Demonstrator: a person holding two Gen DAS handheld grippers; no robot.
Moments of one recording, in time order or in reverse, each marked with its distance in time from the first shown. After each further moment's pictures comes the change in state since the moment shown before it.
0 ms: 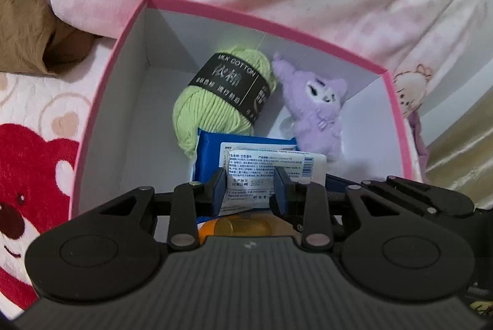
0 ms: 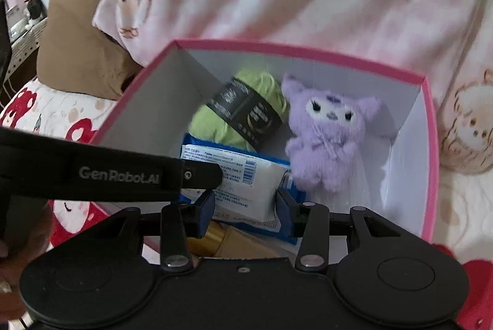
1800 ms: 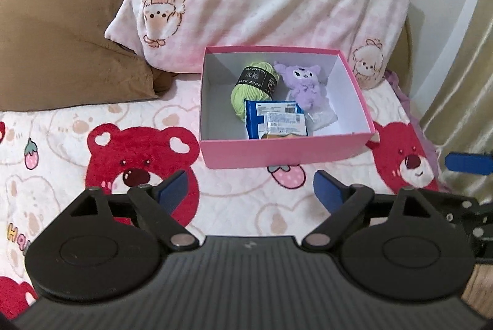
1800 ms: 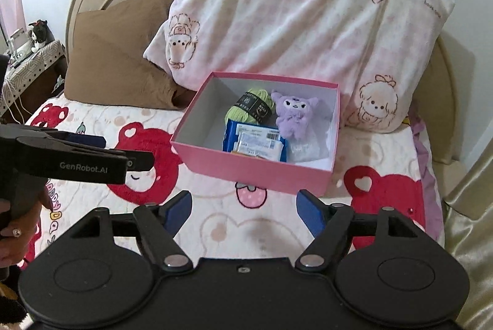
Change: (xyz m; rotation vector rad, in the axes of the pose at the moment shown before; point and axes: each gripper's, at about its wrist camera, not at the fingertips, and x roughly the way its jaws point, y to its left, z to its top) left arm -0.223 -0.028 -0.096 0.236 -0.114 0.191; right arm -0.246 0.067 -0.079 0.034 -0.088 -0.083
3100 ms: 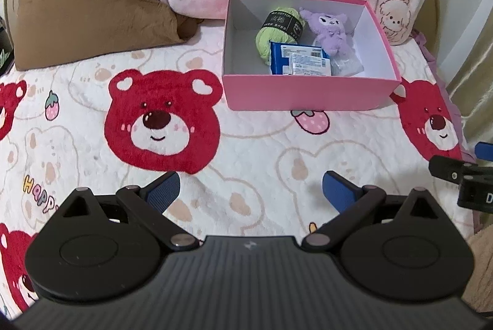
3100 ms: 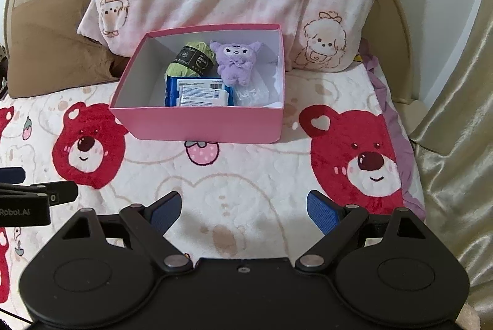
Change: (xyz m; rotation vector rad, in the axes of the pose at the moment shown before) left arm 0.006 0.001 -0.036 -0.043 0.158 0.103; right arm 0.030 -0.021 -0.029 0.134 0.133 -0.190
